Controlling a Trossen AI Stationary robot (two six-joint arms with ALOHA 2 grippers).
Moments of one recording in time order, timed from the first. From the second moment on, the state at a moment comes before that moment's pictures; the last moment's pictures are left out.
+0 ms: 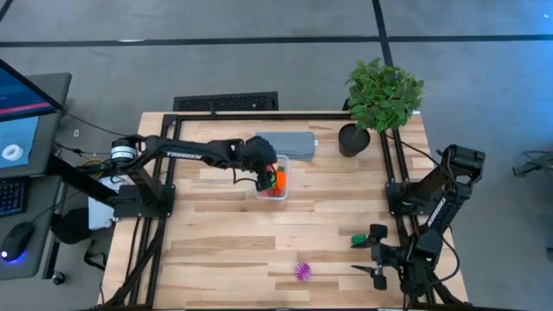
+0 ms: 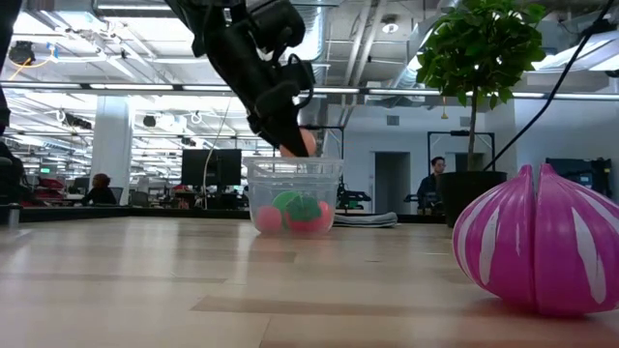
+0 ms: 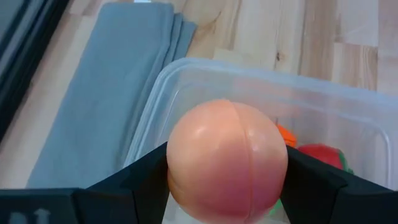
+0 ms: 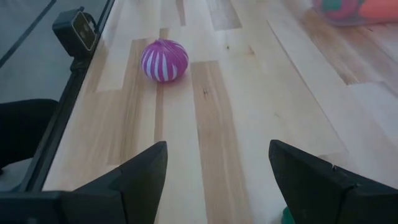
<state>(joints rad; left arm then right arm) 0.19 1.69 1.13 -0.32 -0.11 0.03 1.25 1.51 0.61 -0.25 0.93 1.12</state>
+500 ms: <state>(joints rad) 0.25 1.69 1.13 -0.30 0.01 0.05 1.21 1.51 0.61 -0.27 0.92 1.12</state>
